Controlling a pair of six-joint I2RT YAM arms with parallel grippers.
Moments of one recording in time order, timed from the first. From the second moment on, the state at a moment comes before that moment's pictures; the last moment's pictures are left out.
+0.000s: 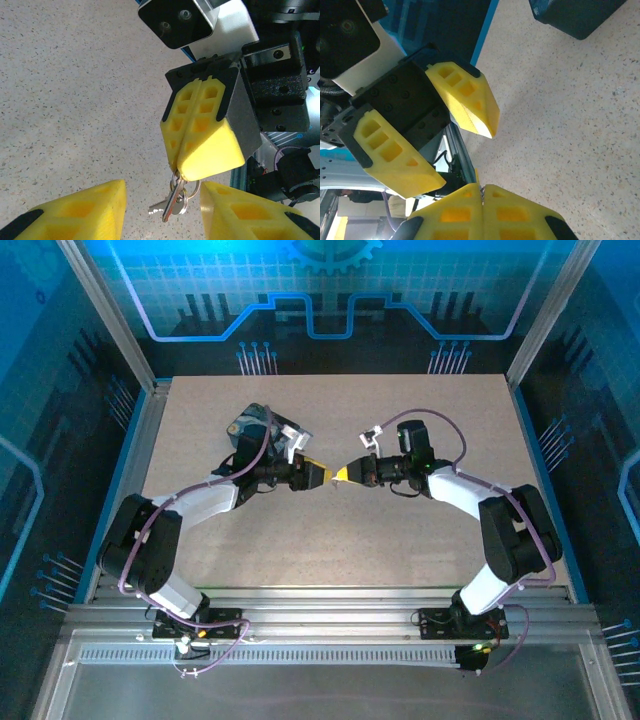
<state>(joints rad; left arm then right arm) -0.38 1.57 0.86 0.24 0.85 -0.32 0.34 1.62 0.91 0.09 -1.05 0.61</state>
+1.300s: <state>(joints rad) -0.37 1.59 0.86 0.25 1.01 -0.36 0.33 1.62 0.97 -0.08 -1.04 0.46</state>
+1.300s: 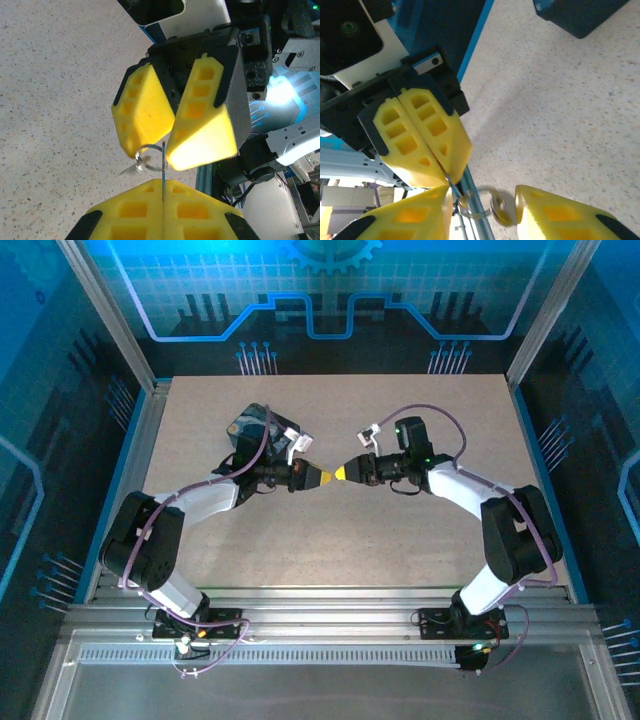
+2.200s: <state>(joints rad) -0.37 1.60 0.94 0.03 1.04 -0.25 0.38 1.59 1.02 -0.19 -1.03 0.29</state>
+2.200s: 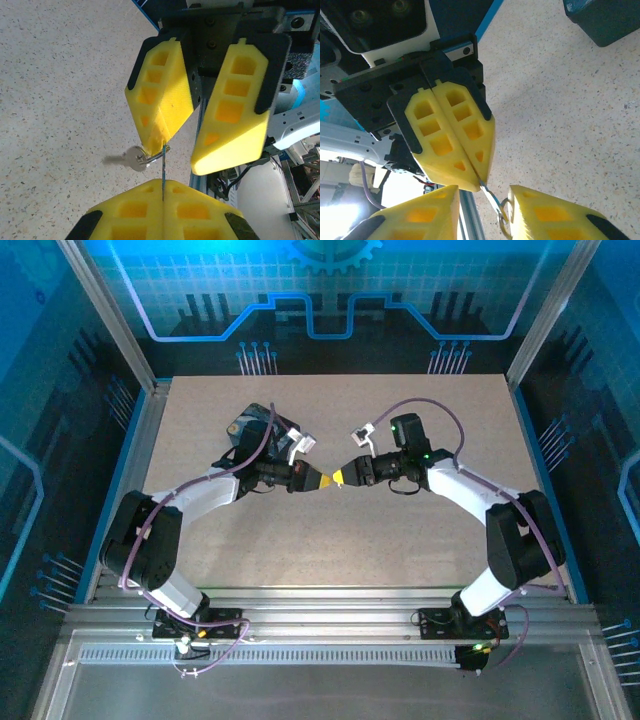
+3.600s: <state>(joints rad) -0.36 1.60 0.94 0.12 1.15 -0.33 0.40 1.55 0.95 -0.13 -1.10 0.20</state>
